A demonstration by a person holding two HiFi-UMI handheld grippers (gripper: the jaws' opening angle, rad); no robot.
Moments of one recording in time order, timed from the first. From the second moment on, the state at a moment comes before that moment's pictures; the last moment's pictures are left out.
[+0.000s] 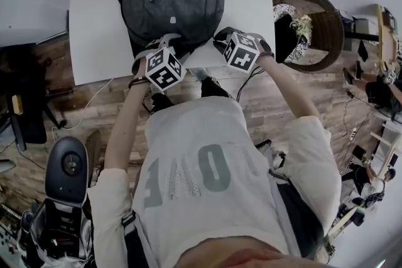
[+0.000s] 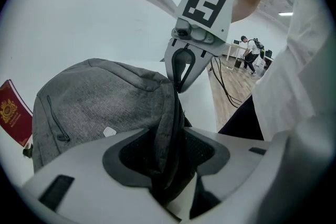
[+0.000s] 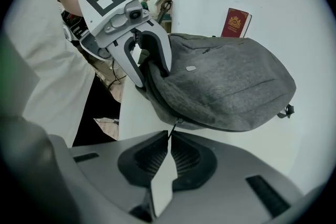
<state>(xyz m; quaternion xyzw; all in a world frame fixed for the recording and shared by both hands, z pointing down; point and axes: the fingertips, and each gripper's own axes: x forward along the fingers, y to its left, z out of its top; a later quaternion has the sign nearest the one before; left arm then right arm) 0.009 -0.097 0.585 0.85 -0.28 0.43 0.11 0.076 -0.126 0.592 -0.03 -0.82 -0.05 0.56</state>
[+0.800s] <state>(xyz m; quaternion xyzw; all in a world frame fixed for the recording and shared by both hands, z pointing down) 0.011 -0.095 0.583 0.87 -0.27 0.41 0.07 0.018 -0.058 0.590 -0.02 -0.83 0.01 0.56</state>
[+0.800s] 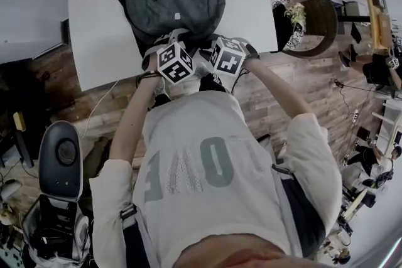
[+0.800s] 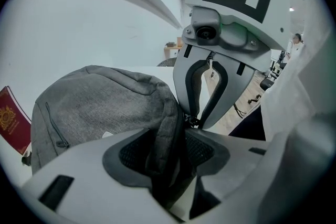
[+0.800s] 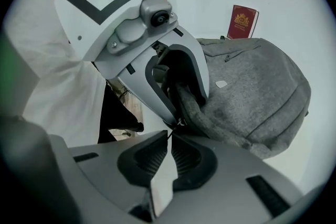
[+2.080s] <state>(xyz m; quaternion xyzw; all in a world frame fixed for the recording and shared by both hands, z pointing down) -0.201 -0.168 0.593 0.73 -0.03 0.66 -0.16 0.042 -0.081 0.587 0.08 -0.83 0.01 0.56</state>
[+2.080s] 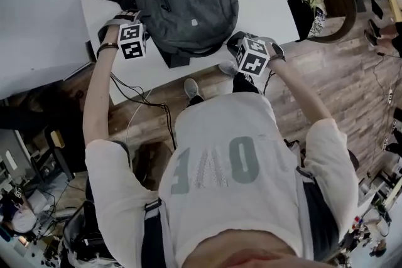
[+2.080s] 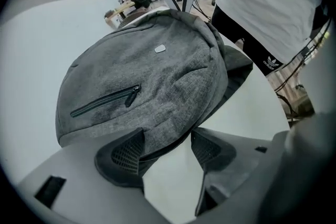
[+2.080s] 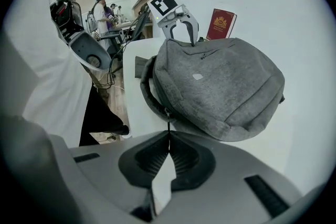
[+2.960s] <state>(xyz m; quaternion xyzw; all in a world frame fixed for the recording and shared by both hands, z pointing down) -0.068 -0.097 0.591 0.78 -0.07 0.61 -0.11 0.159 -0.230 0.585 0.16 -0.77 -0.07 0.61</state>
